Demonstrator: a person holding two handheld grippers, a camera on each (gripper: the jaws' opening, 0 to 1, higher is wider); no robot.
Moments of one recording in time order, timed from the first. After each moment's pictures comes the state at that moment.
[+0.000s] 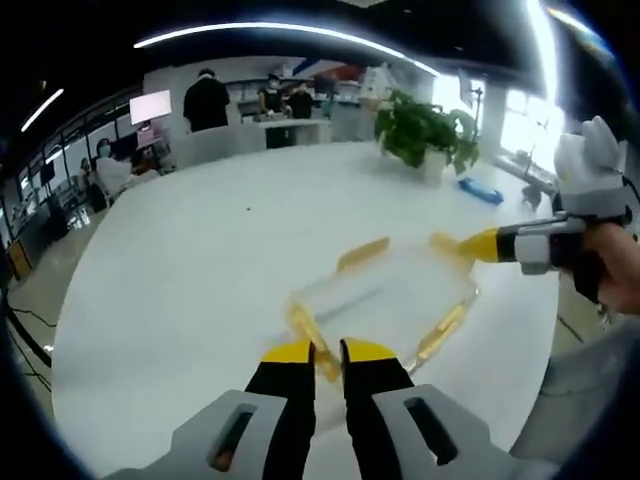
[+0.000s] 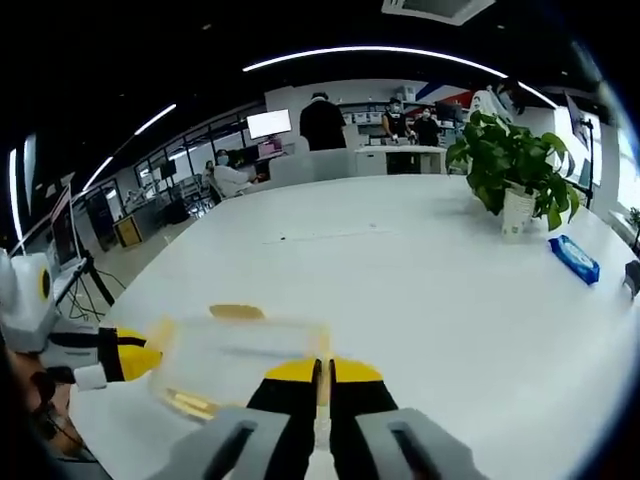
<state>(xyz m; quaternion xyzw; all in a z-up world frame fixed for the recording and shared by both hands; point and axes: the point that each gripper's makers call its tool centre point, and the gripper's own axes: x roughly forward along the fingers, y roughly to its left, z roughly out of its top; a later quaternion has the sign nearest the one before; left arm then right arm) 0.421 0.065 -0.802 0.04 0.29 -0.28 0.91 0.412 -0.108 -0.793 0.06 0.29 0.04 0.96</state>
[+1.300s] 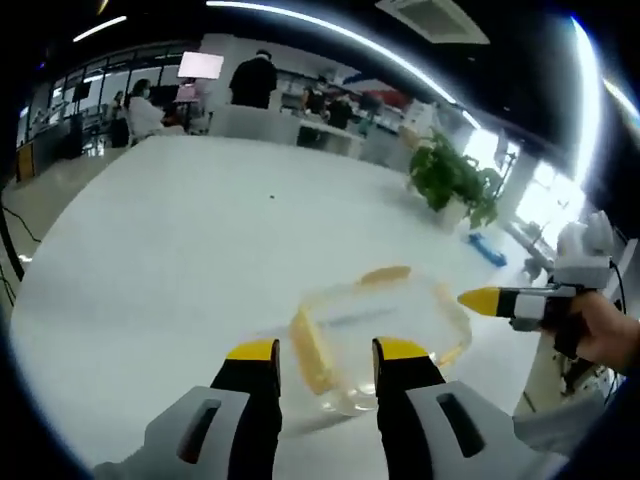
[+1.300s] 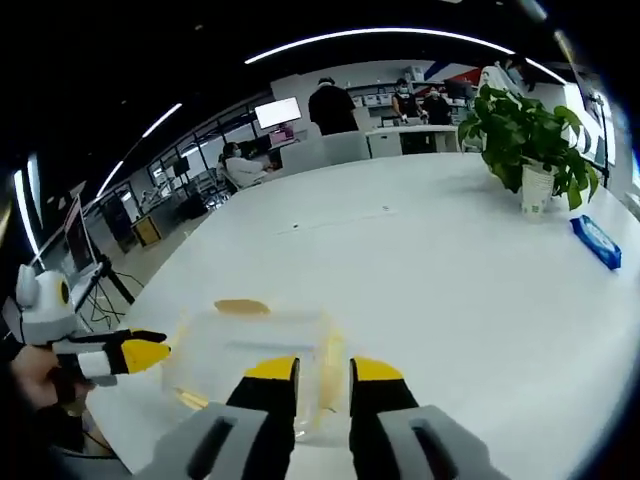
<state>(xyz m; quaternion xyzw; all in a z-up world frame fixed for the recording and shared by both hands) 0.430 0.070 -0.806 -0.10 0.32 -0.25 0.91 0.420 -0.100 -0.802 0.13 0.32 0.10 0.93</state>
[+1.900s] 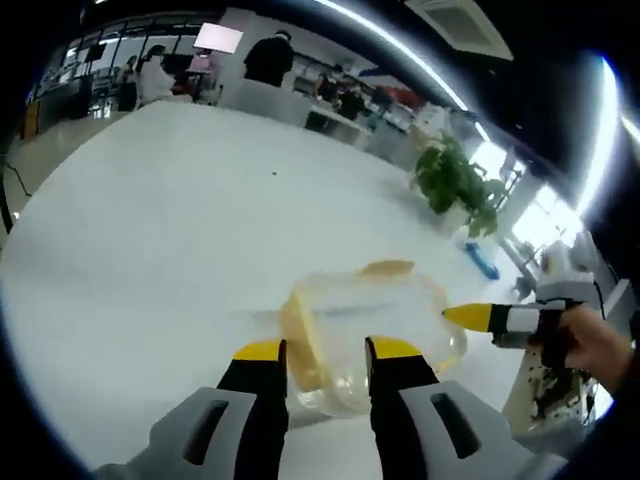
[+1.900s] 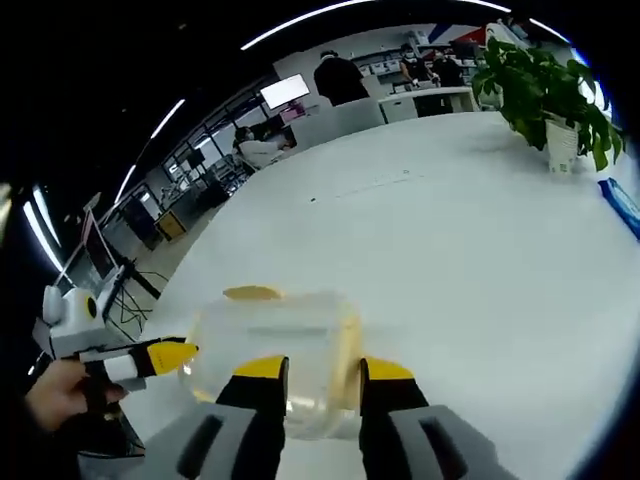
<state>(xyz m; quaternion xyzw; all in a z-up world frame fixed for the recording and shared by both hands) 0.432 0.065 -0.818 -0.16 0.35 -0.24 0.89 0.421 -0.086 -0.821 0.18 0.39 0.15 0.89</state>
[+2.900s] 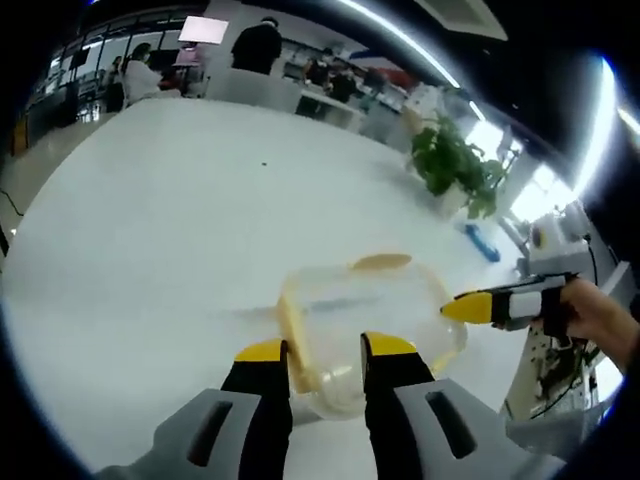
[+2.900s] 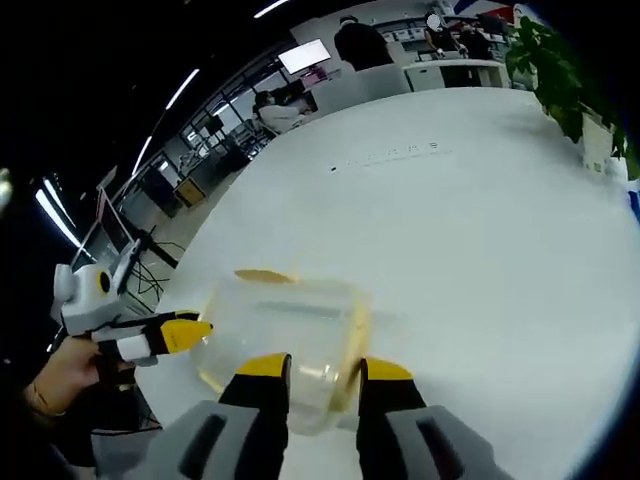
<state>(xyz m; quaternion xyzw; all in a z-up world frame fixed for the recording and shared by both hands) 0.433 0.063 -0.817 -0.13 0.37 -0.26 0.88 0.408 -0.078 -0.830 0.16 0.43 0.22 0.86</state>
